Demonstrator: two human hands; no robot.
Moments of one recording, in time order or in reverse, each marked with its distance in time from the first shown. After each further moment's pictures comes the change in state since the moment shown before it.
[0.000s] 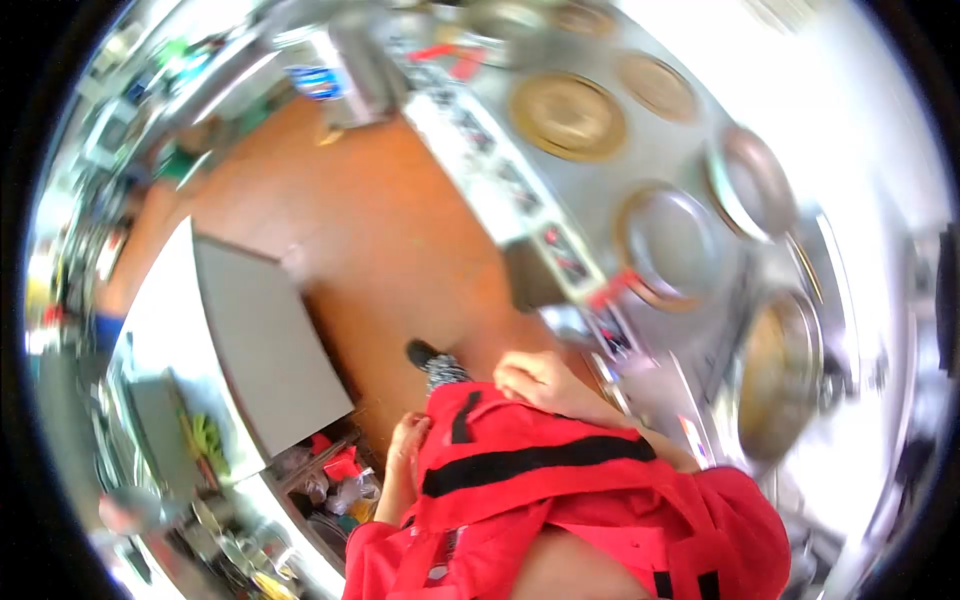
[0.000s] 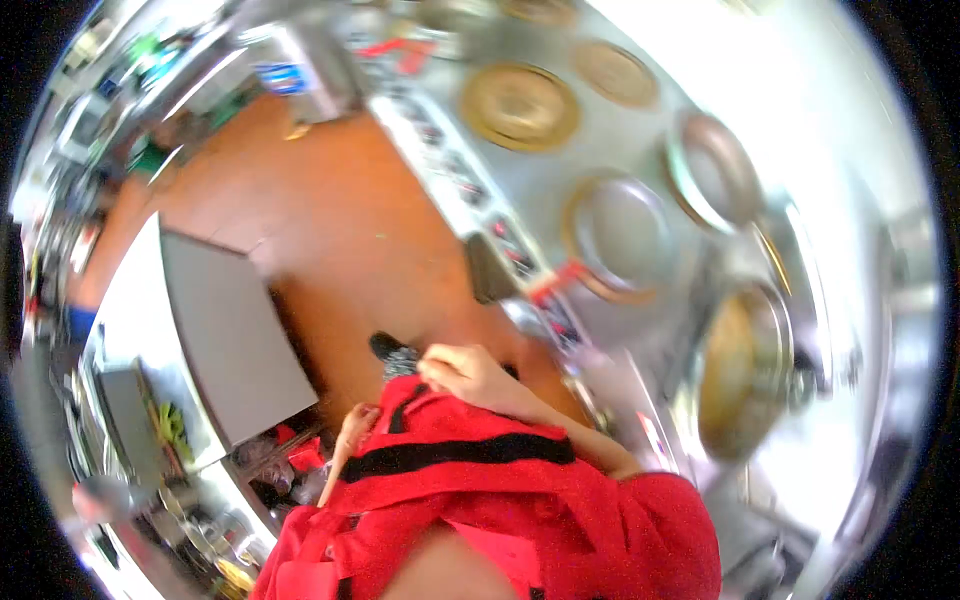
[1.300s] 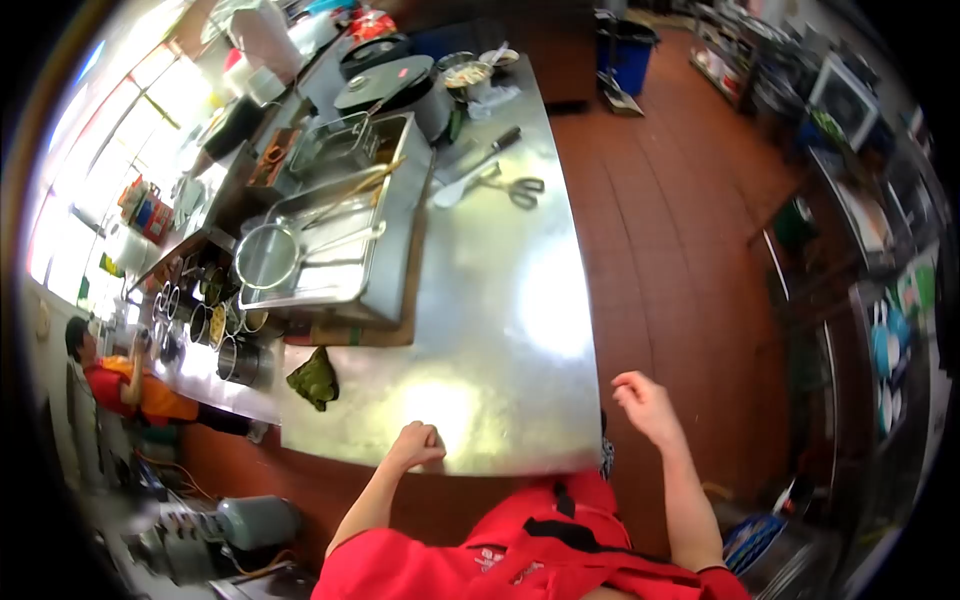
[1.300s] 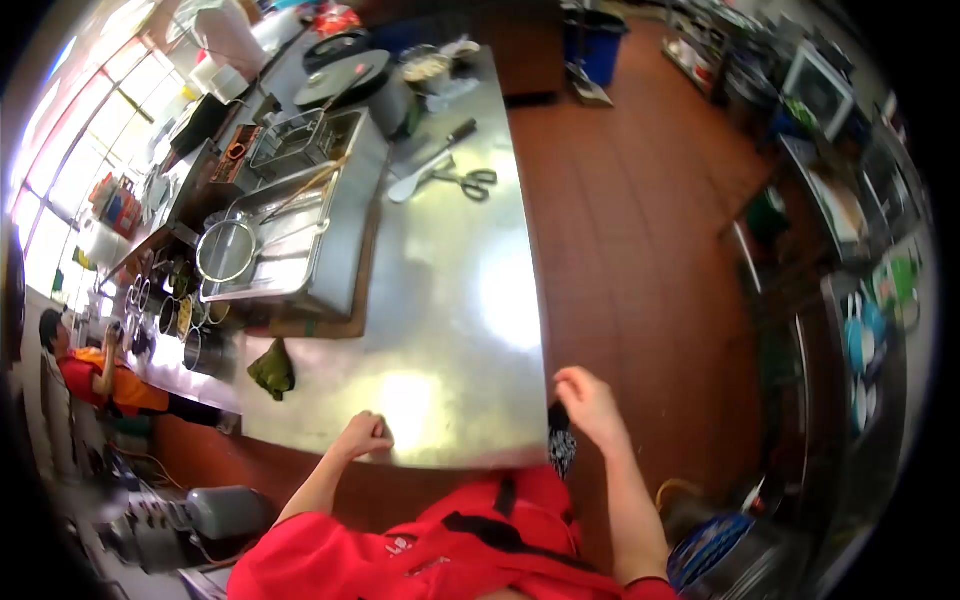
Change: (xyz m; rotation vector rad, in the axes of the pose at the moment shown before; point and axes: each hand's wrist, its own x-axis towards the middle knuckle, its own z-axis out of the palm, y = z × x) left_hand 0.197 0.127 -0.635 -0.450 1.112 -0.461; right_hand 1.106 -0.186 0.572 -0.528 -1.331 -0.206
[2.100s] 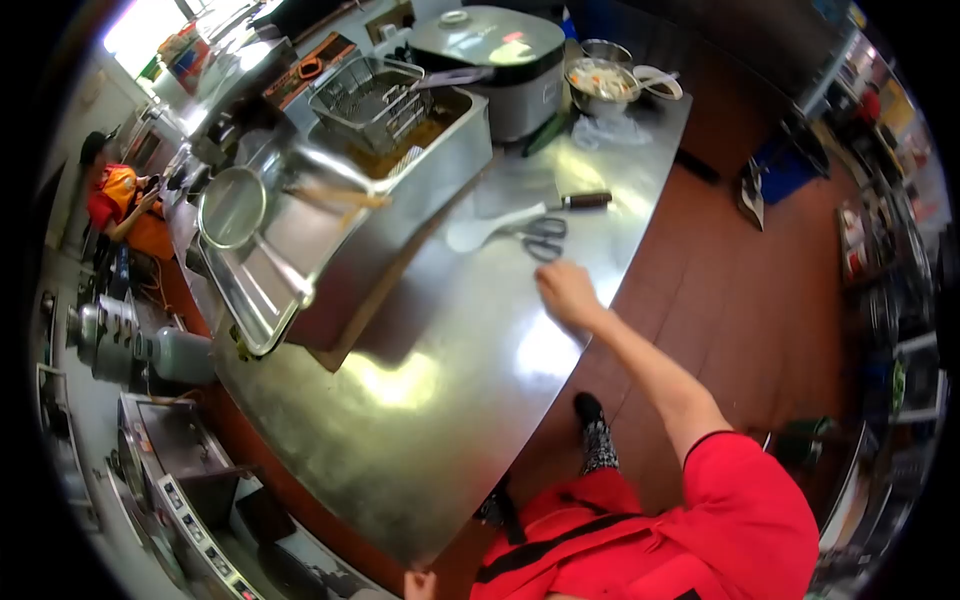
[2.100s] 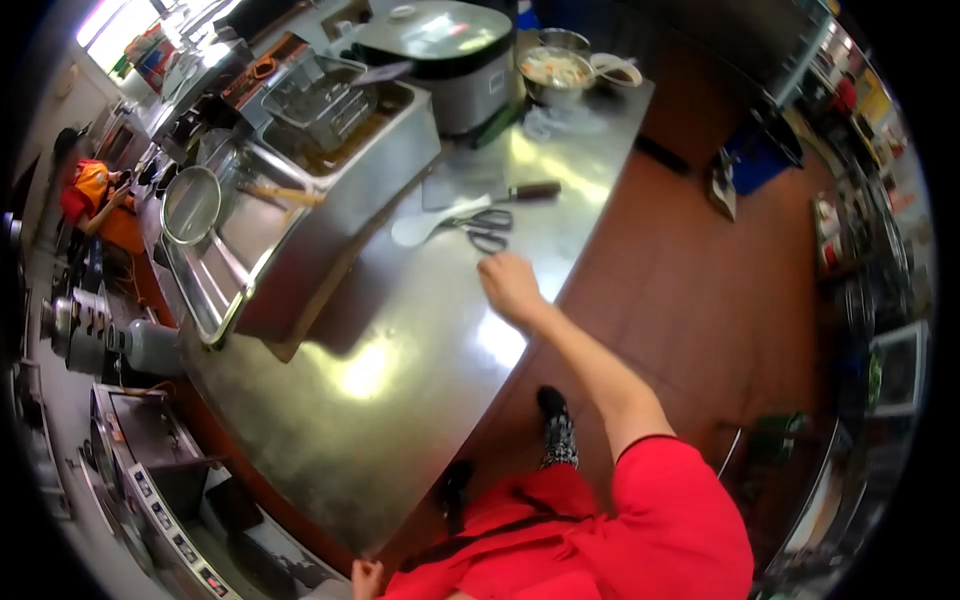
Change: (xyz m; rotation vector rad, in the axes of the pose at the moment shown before) left_hand 0.055 0.385 0.268 -1.036 0.920 -1.161; right_hand 0.581 -0.054 0.083 -0.686 -0.563 -1.045
